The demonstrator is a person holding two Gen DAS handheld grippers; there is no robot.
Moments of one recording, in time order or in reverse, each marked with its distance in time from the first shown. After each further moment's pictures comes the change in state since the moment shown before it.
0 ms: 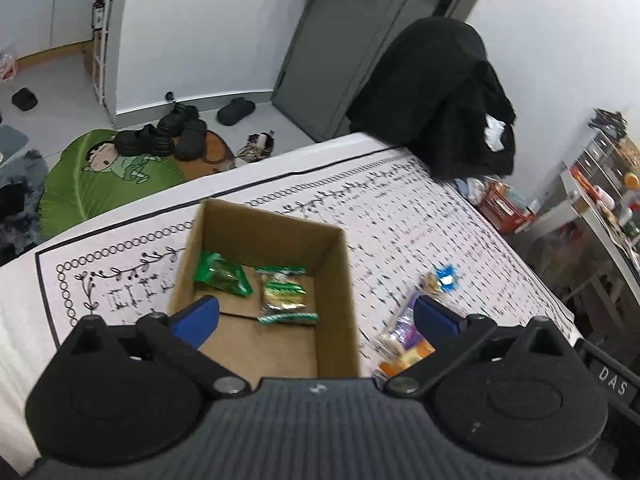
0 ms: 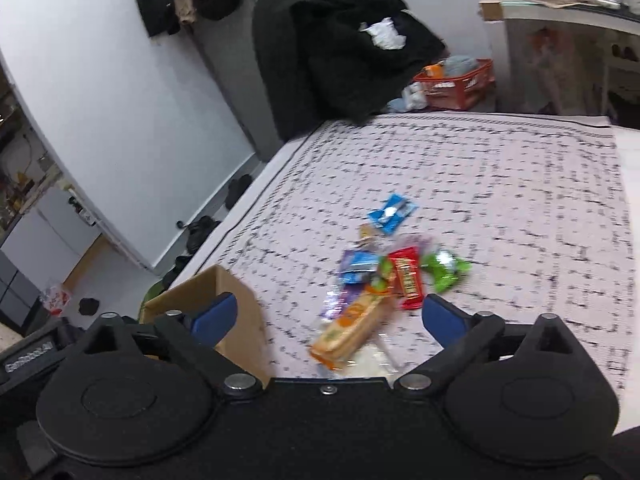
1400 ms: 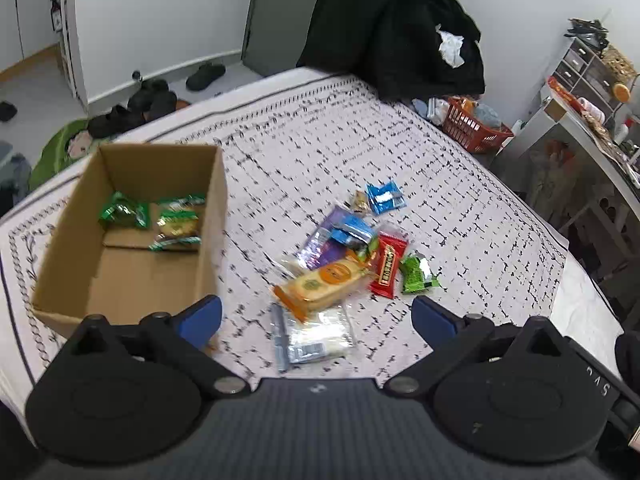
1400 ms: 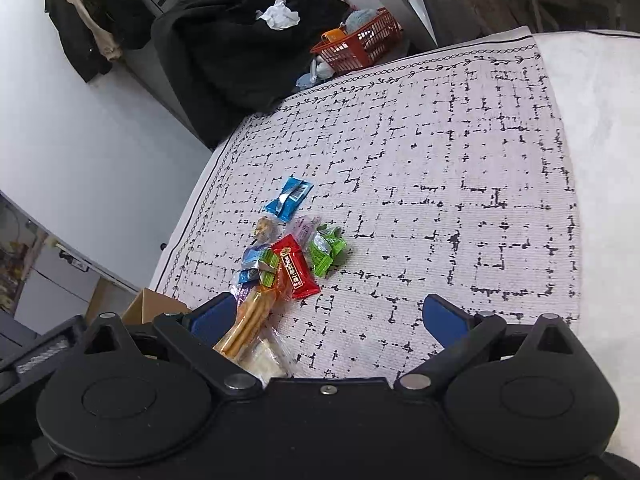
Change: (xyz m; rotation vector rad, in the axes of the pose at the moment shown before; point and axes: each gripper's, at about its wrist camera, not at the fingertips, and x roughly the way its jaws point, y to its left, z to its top) left arm 0.031 -0.132 -0.055 0.106 0.148 0.055; right arm 0.015 -0.138 -0.005 0.256 0.083 0.047
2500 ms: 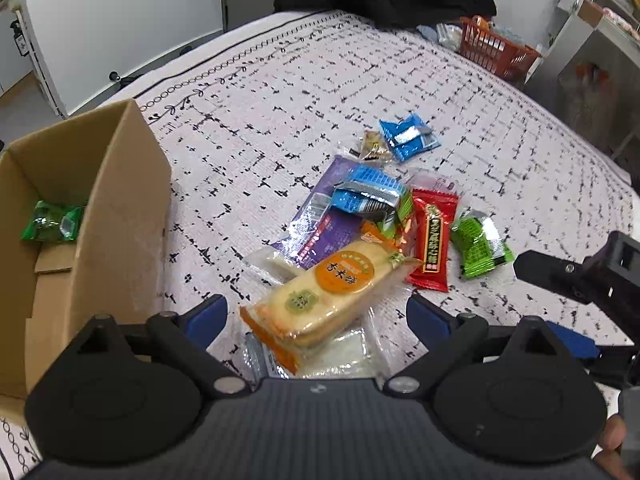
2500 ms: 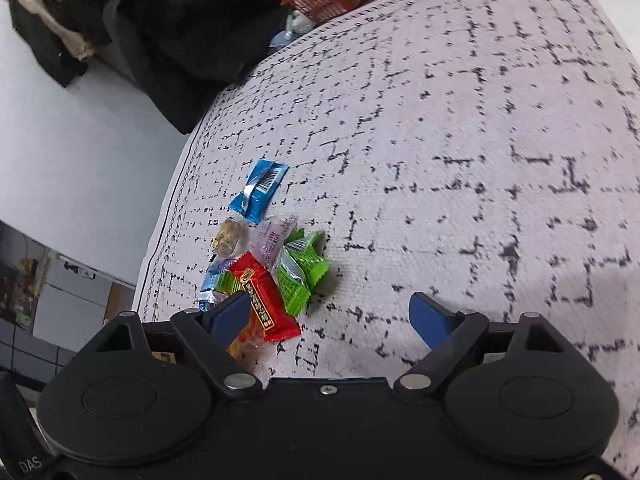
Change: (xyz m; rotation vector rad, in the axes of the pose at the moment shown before) left arm 0.133 -0.021 -0.008 0.172 0.085 0.101; right arm 0.118 -0.028 0.023 0.070 0.099 0.045
